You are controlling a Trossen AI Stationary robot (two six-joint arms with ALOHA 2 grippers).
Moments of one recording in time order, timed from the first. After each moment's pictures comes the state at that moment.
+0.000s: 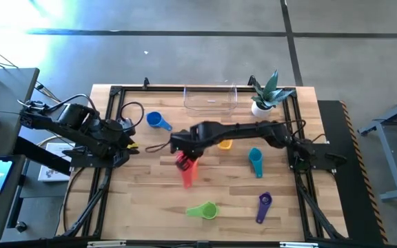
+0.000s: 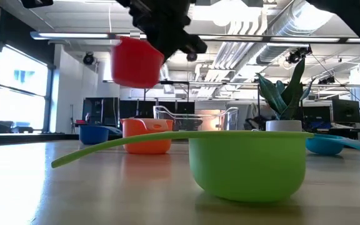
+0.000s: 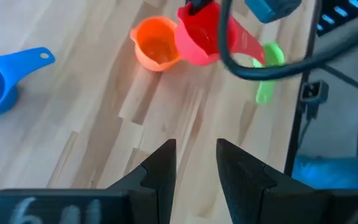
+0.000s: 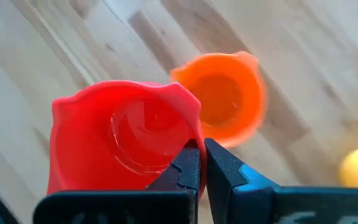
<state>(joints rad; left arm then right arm) -0.28 0.92 1.20 -1.23 -0.10 -0.68 0.08 2.31 2.33 -1.29 0.01 0.73</state>
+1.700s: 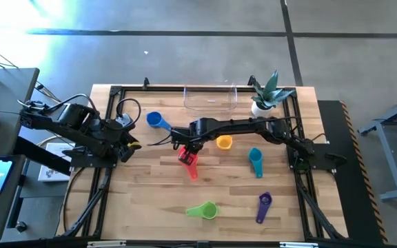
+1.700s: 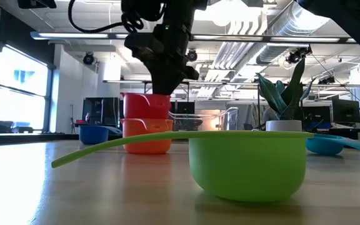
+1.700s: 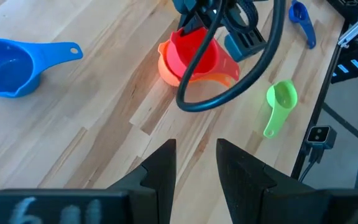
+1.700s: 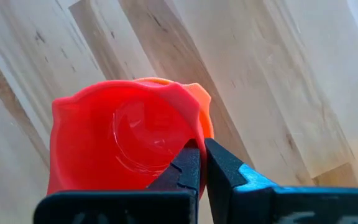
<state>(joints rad) -0.28 0.92 1.20 -1.23 -0.19 -0.86 0.00 2.31 2.16 -1.14 0.05 0.47</state>
